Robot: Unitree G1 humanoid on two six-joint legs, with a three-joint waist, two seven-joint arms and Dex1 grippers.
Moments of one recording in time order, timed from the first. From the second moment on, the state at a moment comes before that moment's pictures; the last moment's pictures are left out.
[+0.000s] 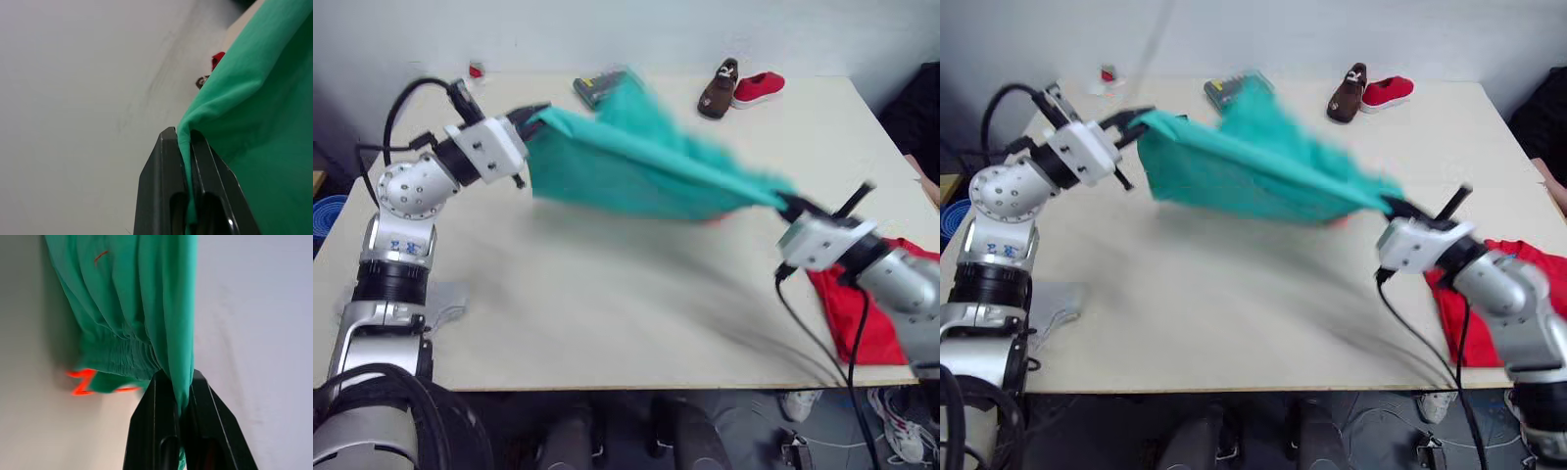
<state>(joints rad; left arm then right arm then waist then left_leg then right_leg) -0.82 0.74 -0.03 0.44 0.03 -0.58 -0.59 -0.19 -0.85 -0.07 -0.16 -0.20 -0.27 0.45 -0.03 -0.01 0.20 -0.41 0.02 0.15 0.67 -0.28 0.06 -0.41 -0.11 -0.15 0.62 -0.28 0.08</state>
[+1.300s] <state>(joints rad) -1.11 0.92 -0.23 0.31 -0.19 0.15 -1.49 0.24 -0.88 -0.33 -0.59 0.92 0.51 0.99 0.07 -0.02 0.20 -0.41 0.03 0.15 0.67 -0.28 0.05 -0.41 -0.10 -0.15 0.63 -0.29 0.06</state>
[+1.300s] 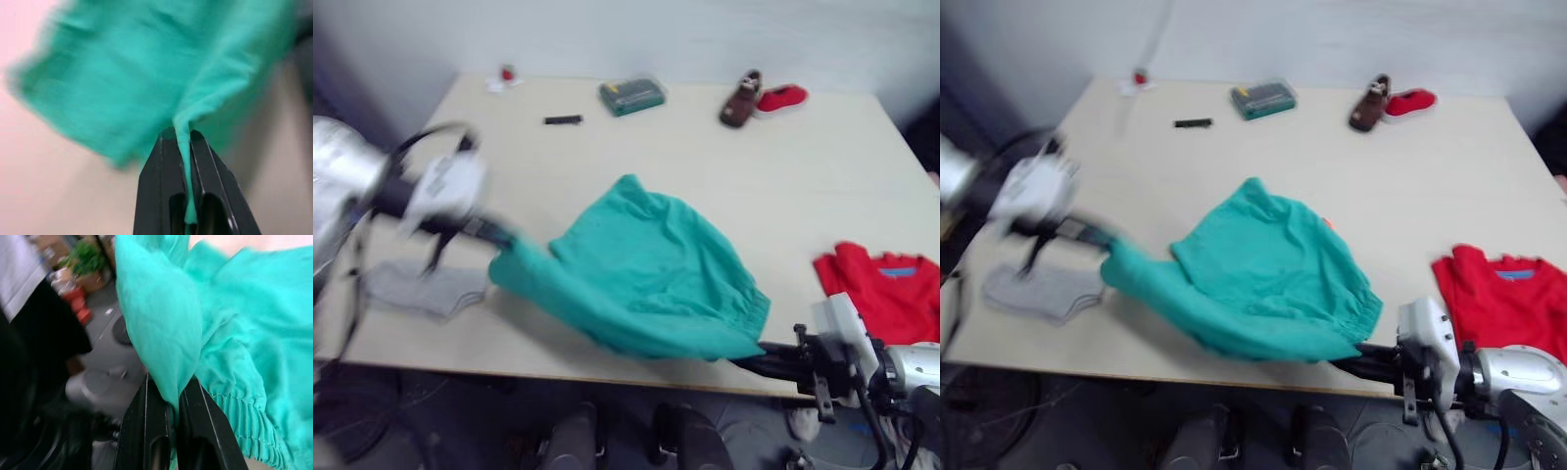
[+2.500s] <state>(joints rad) -1.49 0.44 -0.16 1.35 0.27 -0.38 -0.72 0.09 -0.83 -0.47 -0.53 0.74 0.70 0.54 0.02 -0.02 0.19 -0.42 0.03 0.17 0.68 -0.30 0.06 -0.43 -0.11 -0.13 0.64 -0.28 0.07</state>
